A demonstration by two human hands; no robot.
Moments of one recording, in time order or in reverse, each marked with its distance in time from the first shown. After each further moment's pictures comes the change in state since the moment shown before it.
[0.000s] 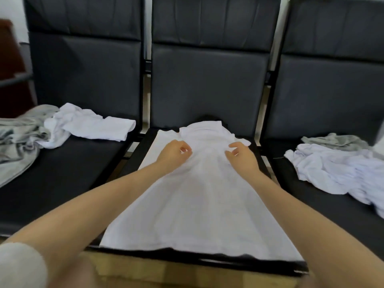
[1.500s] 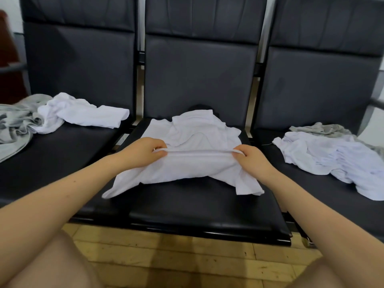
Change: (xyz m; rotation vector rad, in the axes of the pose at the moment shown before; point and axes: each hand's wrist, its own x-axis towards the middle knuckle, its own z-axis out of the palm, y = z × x) left_hand -0.086 -0.006 -0.052 0.239 -0.172 0.191; right_hand -0.083 0.013 -0.060 -0.006 -0.205 -0.161
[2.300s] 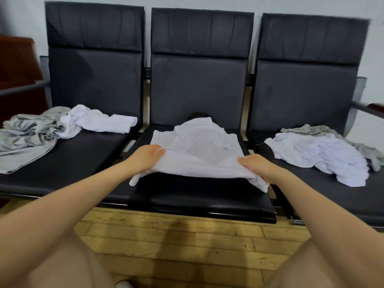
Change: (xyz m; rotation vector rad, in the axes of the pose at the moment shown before) left_hand -0.057 0.030 -0.003 -0.240 0.108 -0.191; right_hand -0.038 0.011 -0.025 0.095 -0.119 0.449
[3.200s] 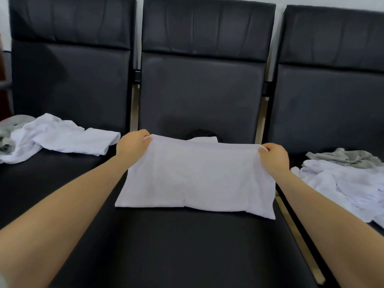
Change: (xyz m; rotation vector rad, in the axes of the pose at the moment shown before) left_hand 0.231 -0.084 0.005 0.314 0.378 -0.057; right_hand 0.210 -0.030 -0.025 -0.033 0.583 -0.270
